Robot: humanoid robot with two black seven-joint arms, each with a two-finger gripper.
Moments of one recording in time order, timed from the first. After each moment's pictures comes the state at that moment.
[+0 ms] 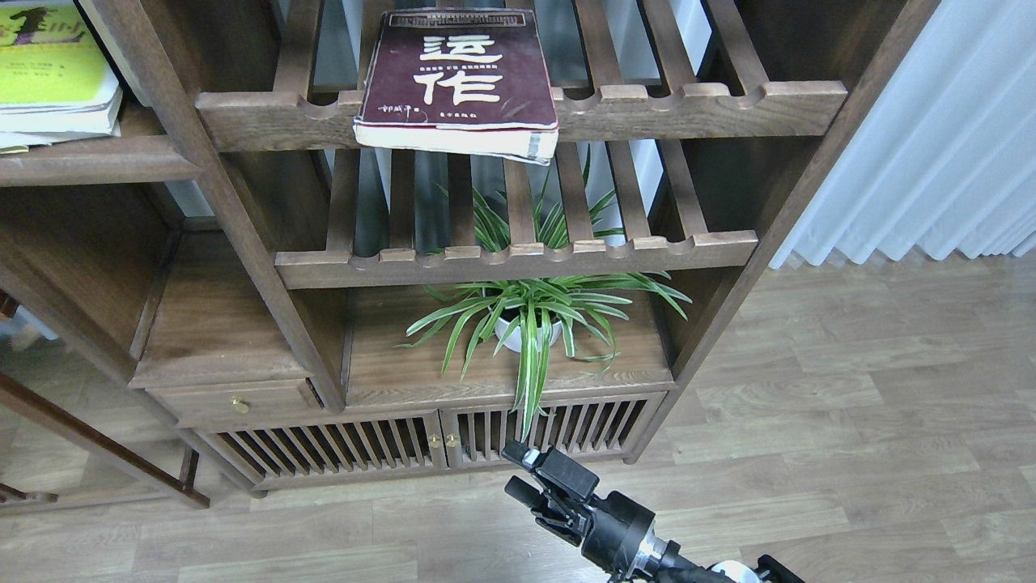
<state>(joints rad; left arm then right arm) -1.10 1.48 -0.15 -1.26 -0.23 -0.49 0.46 -0.05 0.01 0.97 0.98 0.24 0.58 -0.49</state>
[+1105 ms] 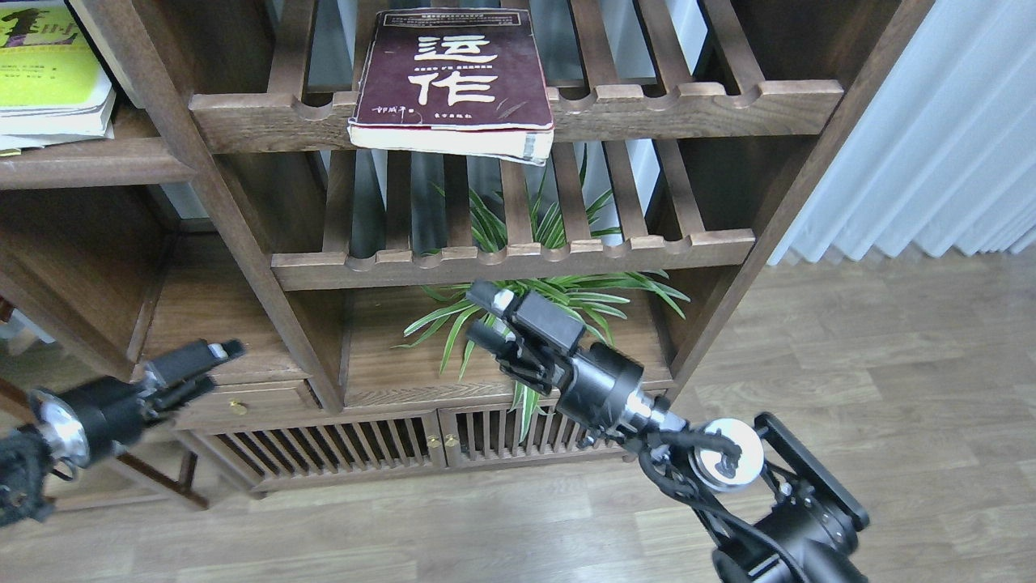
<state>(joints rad) -0.45 0.77 -0.34 -1.09 -0.69 -0.49 0.23 0.23 0.01 1.12 1.47 0.20 0.16 -0.49</state>
